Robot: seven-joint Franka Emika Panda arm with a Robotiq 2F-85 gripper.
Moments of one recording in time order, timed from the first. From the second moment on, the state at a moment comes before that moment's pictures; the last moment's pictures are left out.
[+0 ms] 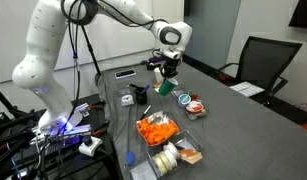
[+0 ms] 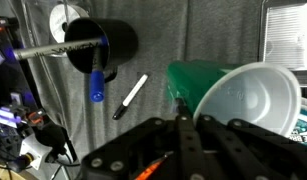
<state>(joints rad) -0.05 0.64 -0.13 -1.51 0.11 1.78 1.62</state>
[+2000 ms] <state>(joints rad) -0.12 0.30 -0.10 -2.30 0.51 2.69 0.68</state>
